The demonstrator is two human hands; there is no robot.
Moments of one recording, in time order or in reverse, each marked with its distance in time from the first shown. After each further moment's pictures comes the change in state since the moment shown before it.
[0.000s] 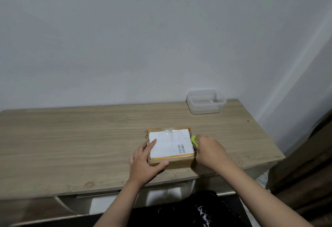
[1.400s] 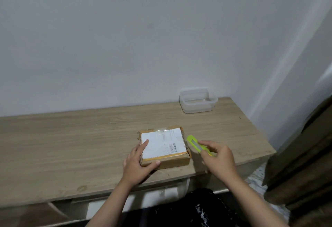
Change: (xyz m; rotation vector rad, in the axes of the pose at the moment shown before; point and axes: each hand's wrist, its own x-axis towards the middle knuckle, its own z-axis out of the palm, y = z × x) left_hand 0.001 -0.005 0.001 -0.058 -0.052 0.019; right_hand -0.036 0.042 0.019 0.816 0.366 0.183
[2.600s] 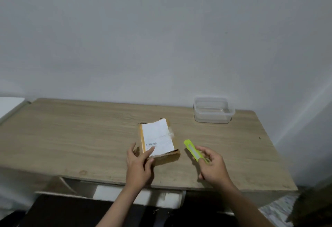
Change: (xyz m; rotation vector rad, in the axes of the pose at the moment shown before) left_hand -0.014 0.050 0.033 0.059 0.359 -0.116; right_hand 0.059 0.038 0.004 0.290 -0.370 0.109
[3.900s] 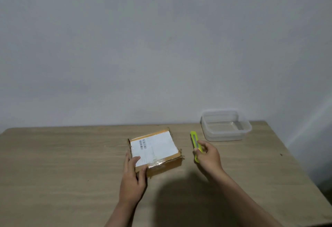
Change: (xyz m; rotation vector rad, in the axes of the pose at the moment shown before) left_hand 0.115 -0.079 0.002 -0.177 0.041 0.135; right_hand 0.161 0.004 0.072 -0.094 0.265 0.036
